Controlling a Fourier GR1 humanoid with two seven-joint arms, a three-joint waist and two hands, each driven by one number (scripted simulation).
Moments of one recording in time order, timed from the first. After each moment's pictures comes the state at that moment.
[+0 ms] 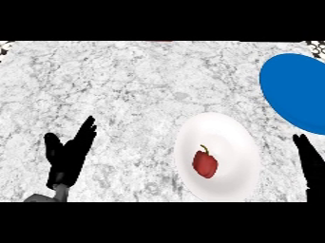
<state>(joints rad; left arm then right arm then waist) -0.03 0.30 -0.30 -1.41 0.35 0.24 0.14 0.26 -0.35 0.42 -2.28 0.97 -0.11 0.87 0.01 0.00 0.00</state>
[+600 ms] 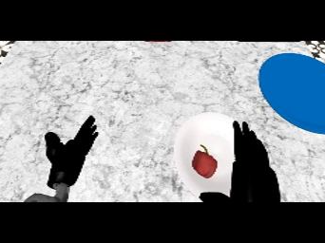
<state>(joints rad) -0.03 0.28 -0.27 -1.39 0.32 0.21 0.15 0.03 -0.06 0.60 -2.01 1.20 0.05 1.06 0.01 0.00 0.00</state>
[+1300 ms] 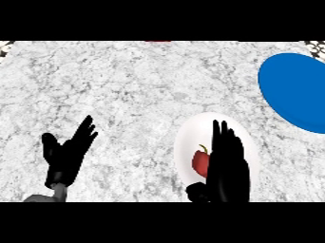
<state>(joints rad) -0.02 0.25 -0.22 -1.39 0.28 0.17 0.15 -0.06 -0.01 0.62 -1.79 1.18 0.00 1.09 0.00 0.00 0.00</state>
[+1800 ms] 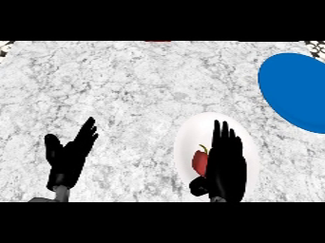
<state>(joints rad) 0.00 0.22 -0.22 -1.43 0.25 0.17 0.18 -0.08 -0.01 0.58 -1.68 1.19 -0.02 1.09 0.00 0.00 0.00</state>
